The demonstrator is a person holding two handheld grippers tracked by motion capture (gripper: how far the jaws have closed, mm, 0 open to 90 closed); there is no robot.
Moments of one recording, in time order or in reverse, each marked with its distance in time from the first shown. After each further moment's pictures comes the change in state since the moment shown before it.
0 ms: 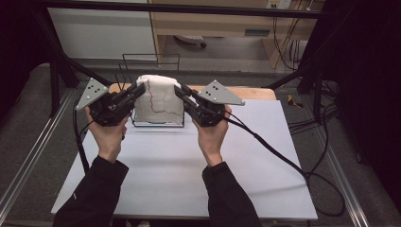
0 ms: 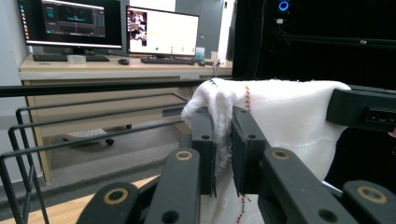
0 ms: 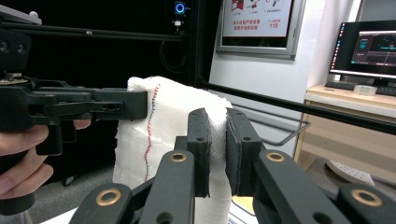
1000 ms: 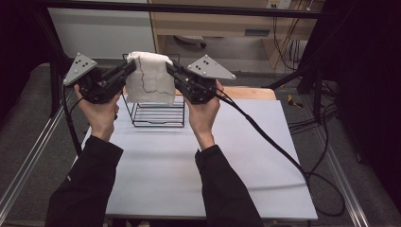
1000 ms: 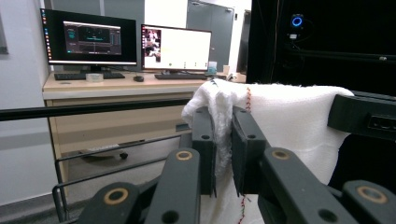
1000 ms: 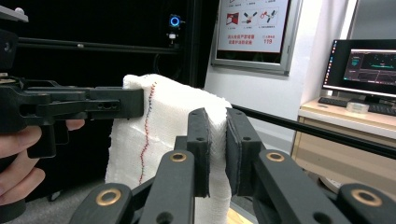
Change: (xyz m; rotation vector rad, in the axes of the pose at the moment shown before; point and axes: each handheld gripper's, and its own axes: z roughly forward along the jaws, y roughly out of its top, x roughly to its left) left arm 0.024 0.043 0.012 -0.043 0.046 0.019; right arm -0.008 0.038 0.037 -0.033 -0.021 -0.025
